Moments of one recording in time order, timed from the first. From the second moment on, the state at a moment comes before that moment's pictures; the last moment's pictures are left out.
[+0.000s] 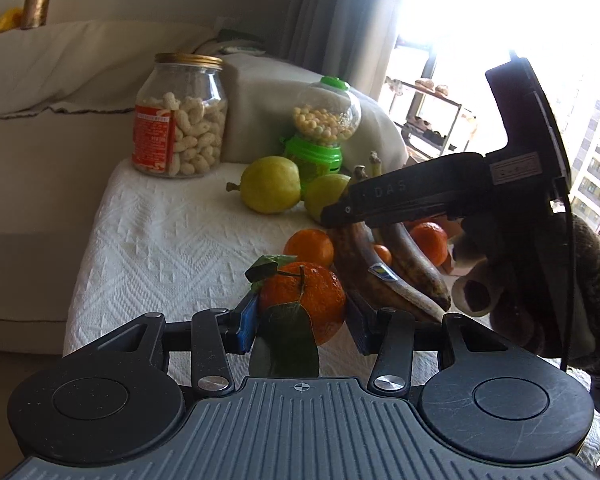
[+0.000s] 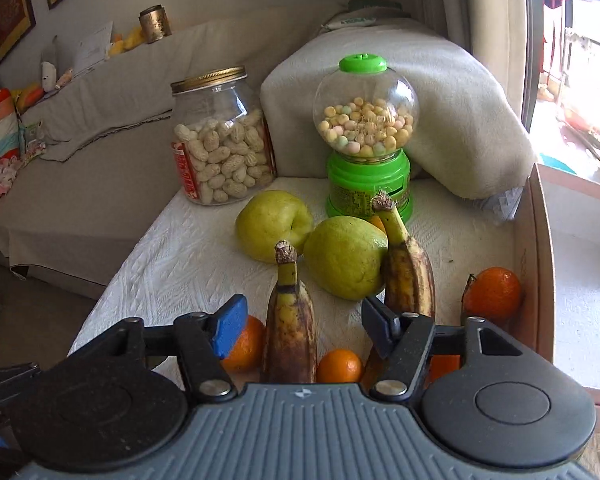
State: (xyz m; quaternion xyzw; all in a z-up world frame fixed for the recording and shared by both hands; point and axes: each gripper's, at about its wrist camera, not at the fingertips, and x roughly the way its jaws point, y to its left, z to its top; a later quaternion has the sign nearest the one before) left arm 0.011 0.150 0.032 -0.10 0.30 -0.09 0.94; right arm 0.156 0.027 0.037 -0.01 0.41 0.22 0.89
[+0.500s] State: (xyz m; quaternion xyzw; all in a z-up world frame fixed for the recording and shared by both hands) left arm 0.010 0.130 0.028 -0.11 0.31 -0.15 0.93; right arm 0.104 -0.055 0.082 0.10 0.38 0.26 0.88
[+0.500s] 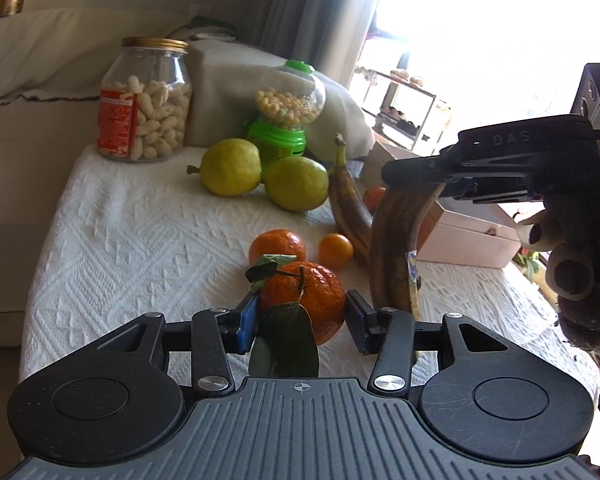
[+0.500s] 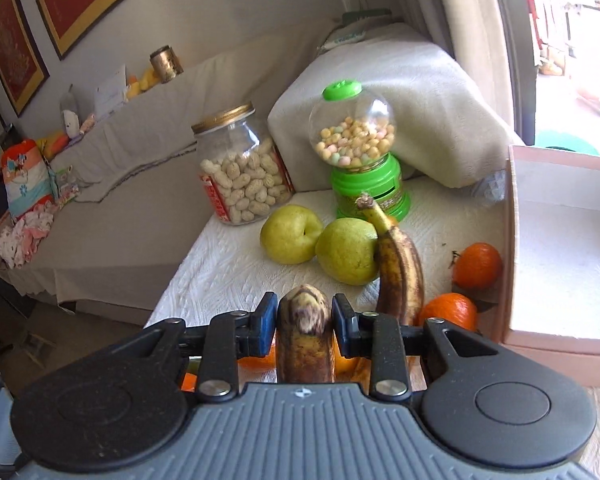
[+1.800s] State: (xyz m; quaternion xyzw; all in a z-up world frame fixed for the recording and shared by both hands) left arm 0.001 0.092 0.034 -0.06 0.32 -0.13 0.94; right arm 0.031 -0.047 0.017 0.01 0.48 0.09 0.87
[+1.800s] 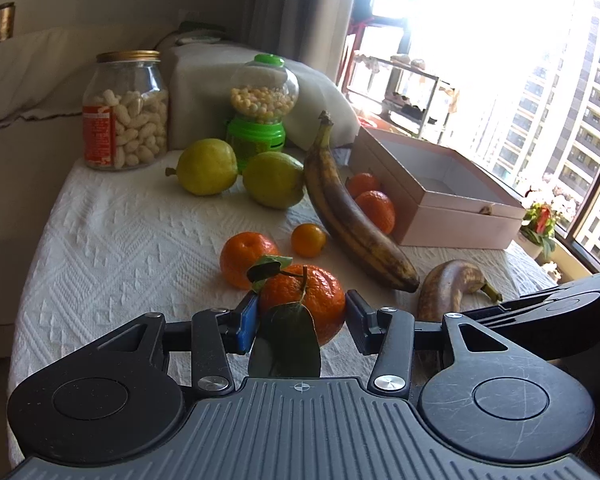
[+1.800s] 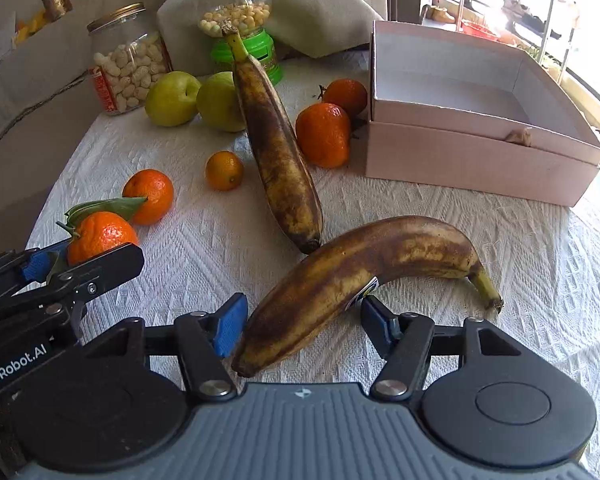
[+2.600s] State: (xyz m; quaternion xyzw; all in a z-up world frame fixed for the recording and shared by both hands) left arm -0.017 0.033 0.021 -0.01 0.37 -0.21 0.90; right arm 0.029 -0.110 0.025 0.00 0.43 0.09 0.90
